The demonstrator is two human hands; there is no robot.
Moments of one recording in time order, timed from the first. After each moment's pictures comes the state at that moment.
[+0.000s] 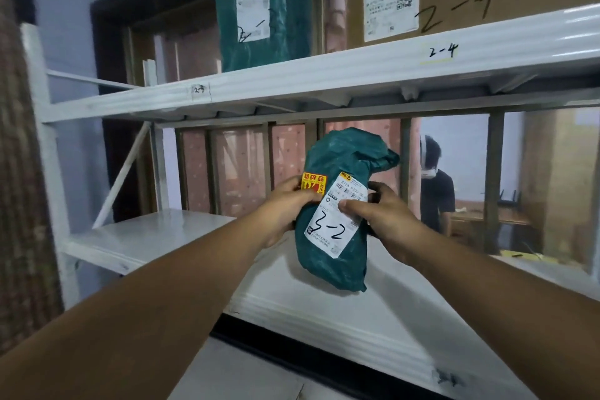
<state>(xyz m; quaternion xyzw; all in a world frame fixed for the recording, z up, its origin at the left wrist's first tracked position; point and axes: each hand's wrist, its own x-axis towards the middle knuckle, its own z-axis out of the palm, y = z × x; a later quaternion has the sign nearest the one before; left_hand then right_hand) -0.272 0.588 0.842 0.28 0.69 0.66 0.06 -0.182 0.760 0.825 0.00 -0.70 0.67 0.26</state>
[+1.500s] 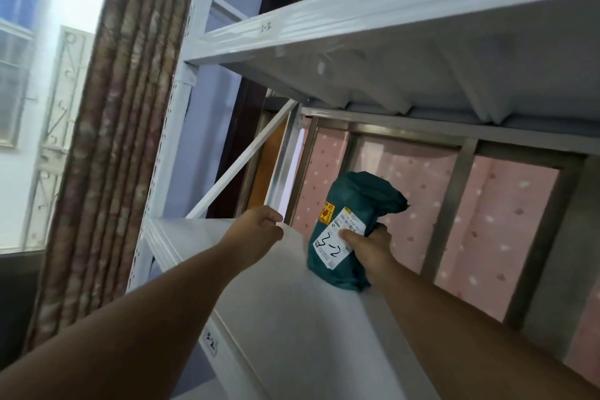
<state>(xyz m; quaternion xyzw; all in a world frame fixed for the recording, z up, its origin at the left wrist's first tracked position) -0.685 0.288 0.761 0.05 0.79 0.58 -0.17 -0.780 0.532 0.760 -0.04 -0.77 0.60 0.21</state>
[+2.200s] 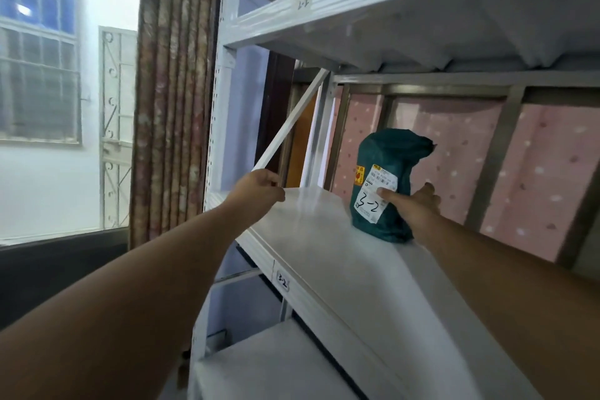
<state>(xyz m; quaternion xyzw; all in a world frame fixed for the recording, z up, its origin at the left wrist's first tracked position) -0.636 0.210 0.762 -0.02 0.81 0.56 -0.19 -0.739 0.519 0.766 -0.13 -0.83 0.49 0.23</state>
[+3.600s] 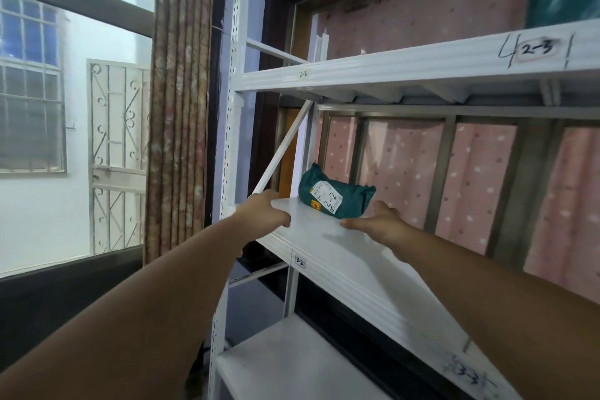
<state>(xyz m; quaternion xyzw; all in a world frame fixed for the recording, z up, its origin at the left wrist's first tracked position) -0.486 0.181 0.791 0.03 0.90 0.42 -0.09 -0.528 0.451 0.782 -0.03 -0.91 0.40 0.11</state>
